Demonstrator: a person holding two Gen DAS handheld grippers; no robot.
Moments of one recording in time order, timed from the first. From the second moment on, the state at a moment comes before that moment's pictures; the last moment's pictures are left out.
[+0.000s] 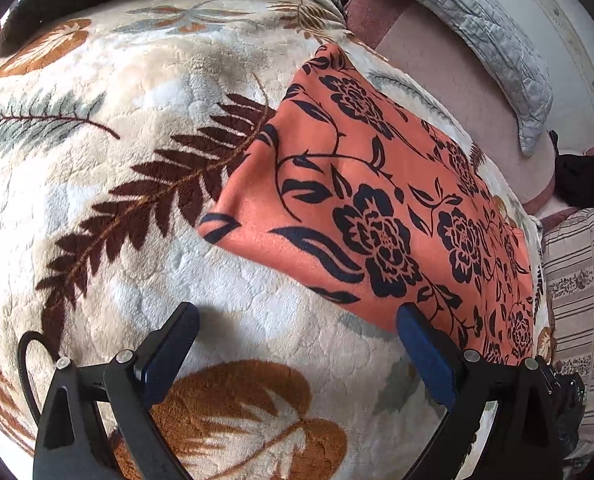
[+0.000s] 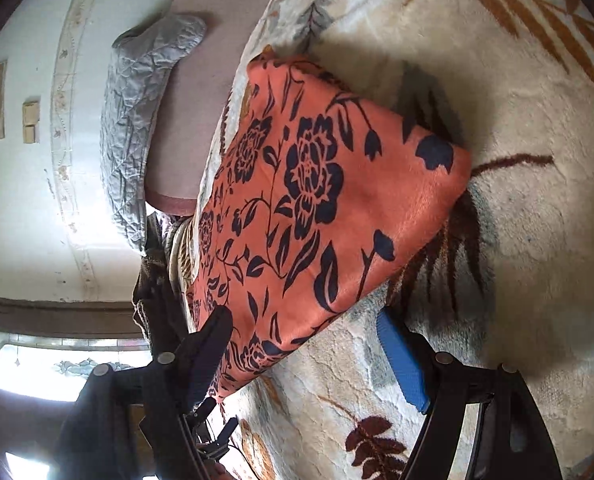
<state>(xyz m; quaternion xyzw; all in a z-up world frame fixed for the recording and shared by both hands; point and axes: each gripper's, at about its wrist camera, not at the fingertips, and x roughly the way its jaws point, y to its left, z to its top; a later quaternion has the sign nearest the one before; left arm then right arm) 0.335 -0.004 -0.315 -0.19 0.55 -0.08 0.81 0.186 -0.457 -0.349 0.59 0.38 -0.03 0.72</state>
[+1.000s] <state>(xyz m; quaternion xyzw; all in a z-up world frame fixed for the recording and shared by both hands) 0.362 0.002 -0.281 -0.24 0.42 -0.11 0.87 0.236 -0.427 -0.298 0.41 0.29 -0.07 0.86</state>
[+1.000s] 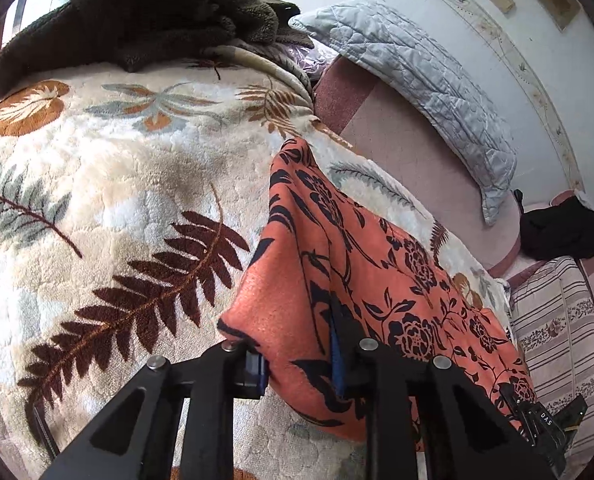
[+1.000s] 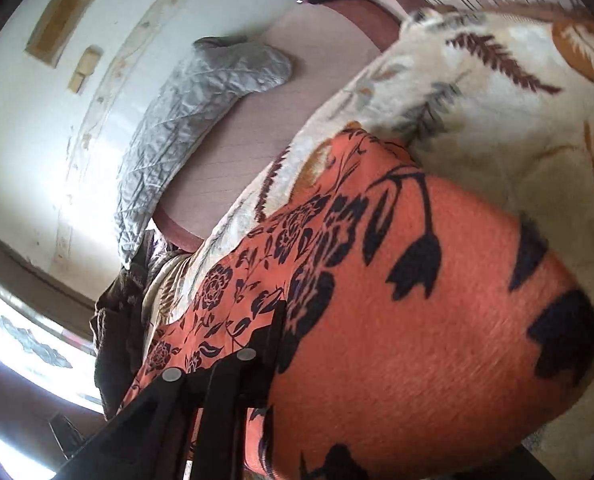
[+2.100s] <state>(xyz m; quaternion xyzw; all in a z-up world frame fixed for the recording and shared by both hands) 0.230 0.119 -0.185 -0.07 0.23 0.09 0.97 0.104 -0.458 -0.234 0.35 0.25 -0.16 0.89</state>
